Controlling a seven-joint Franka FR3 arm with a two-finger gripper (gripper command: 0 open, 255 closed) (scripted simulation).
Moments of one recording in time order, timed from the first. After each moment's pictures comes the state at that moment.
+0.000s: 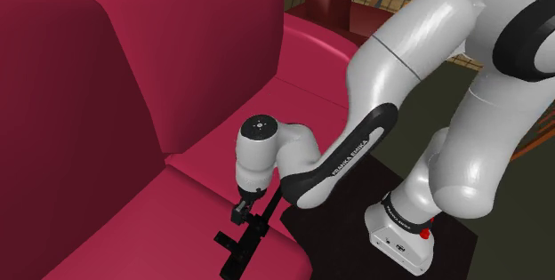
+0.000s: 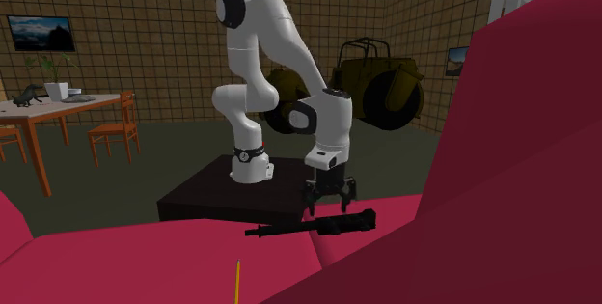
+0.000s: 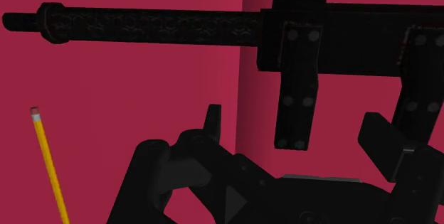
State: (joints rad) arm 0.32 0.23 0.49 -2.48 -0.24 2.63 0.67
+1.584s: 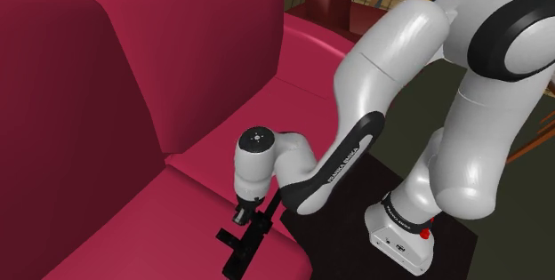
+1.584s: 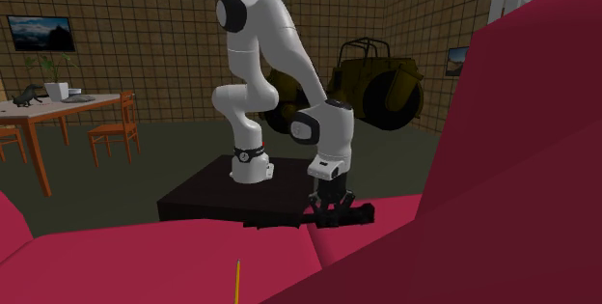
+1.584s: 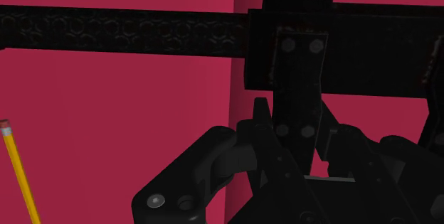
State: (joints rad) arm 0.36 0.31 0.45 -2.47 -0.32 2.68 0.73
